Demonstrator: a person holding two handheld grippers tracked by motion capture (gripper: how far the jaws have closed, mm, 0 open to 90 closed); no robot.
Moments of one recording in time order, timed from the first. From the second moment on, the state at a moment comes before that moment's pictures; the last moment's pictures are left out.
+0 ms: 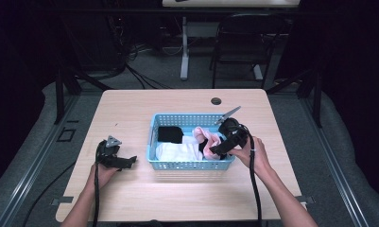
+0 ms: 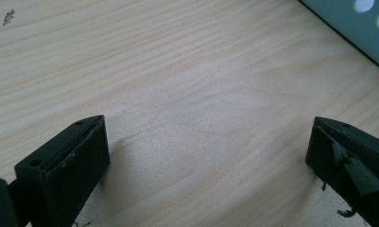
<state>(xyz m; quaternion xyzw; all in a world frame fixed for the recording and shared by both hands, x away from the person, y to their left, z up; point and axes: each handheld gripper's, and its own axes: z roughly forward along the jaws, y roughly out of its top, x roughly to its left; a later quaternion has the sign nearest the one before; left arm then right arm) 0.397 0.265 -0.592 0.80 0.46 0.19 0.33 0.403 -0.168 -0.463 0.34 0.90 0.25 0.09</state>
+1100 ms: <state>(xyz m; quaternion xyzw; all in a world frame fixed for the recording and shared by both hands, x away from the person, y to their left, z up) 0.396 0.264 -0.592 0.80 0.46 0.19 0.33 0.415 -0.170 -0.479 0.38 0.89 0.22 0.09</state>
